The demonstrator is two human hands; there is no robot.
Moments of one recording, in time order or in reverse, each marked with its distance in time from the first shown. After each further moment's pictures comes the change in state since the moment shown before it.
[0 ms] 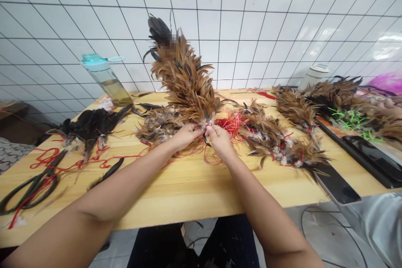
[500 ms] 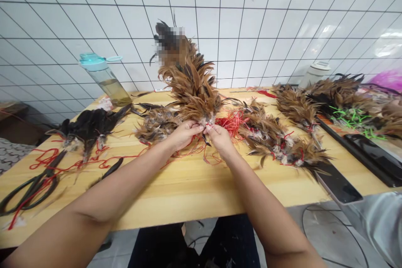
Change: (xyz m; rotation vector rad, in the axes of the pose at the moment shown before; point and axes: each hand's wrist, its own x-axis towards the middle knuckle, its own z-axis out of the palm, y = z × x) left_hand -0.002 0.006 0.004 -0.393 -0.008 -0.045; right_hand 0.000 -0.010 0.000 0.400 -0.104 0.118
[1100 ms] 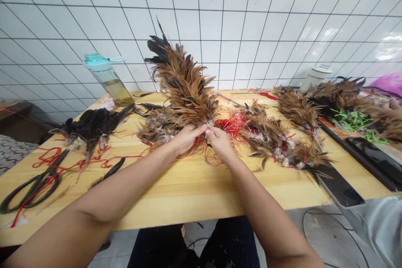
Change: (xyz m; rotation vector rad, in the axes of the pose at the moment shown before) left_hand -0.004 -0.010 0.008 -0.056 0.123 -0.031; right_hand 0.007 0.023 -0.006 -0.314 0.037 -0.095
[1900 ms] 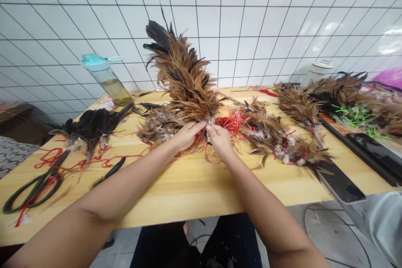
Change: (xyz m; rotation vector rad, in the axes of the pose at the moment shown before) left_hand 0.002 0.006 -0.002 0.158 -0.088 0.054; right_hand -0.001 0.000 0.004 0.033 0.121 0.033
